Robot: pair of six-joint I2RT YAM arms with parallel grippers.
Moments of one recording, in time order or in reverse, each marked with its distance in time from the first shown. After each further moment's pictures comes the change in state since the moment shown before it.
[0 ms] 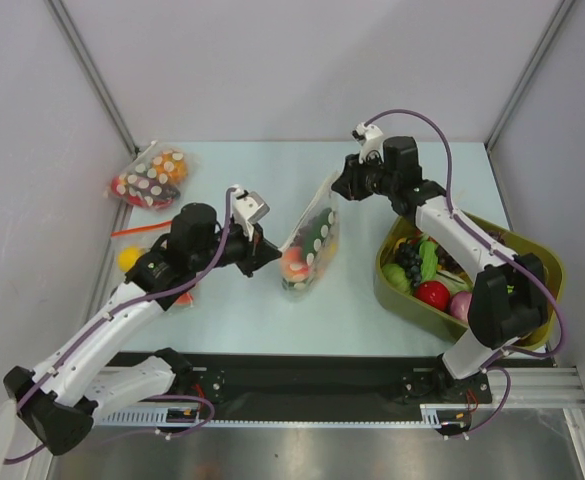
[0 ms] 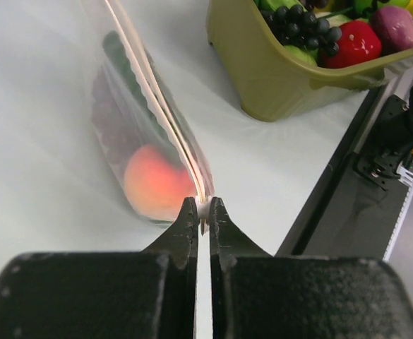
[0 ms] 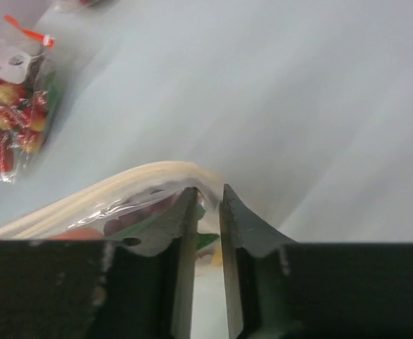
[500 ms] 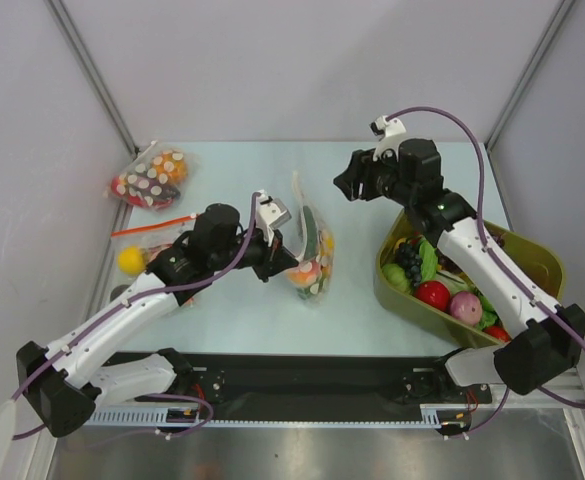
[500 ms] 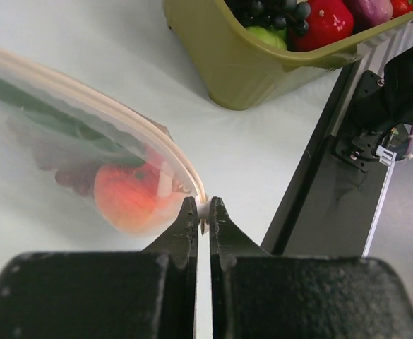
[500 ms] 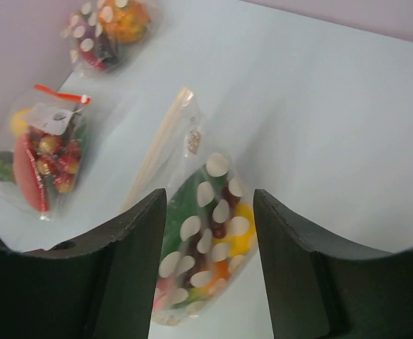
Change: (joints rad) left arm -0.091 0.112 0.001 0.052 0.037 -0.010; right arm 0.062 -0.235 0.015 -0.143 0.233 0.081
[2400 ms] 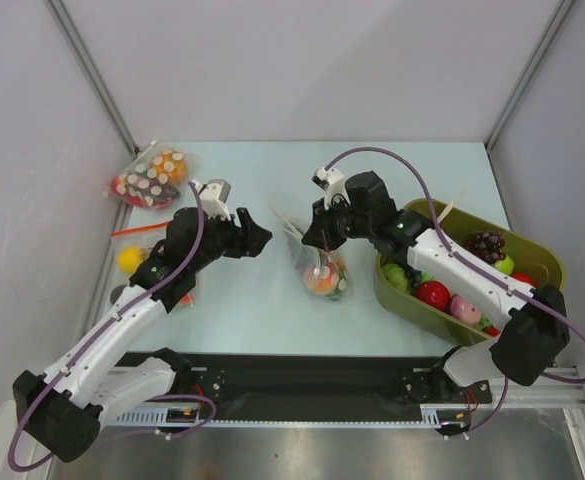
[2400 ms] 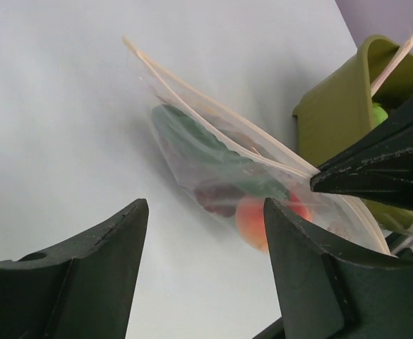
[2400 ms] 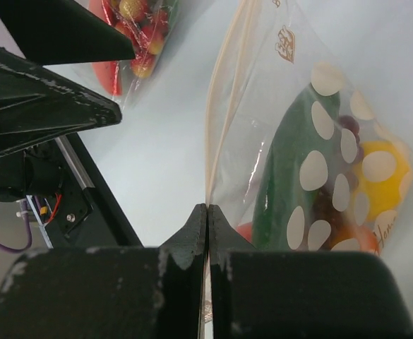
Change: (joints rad) left arm 0.204 -0.116 -0.142 0.121 -0.332 -0.374; right arm 0.264 0.044 -0.091 -0.118 -0.154 0.018
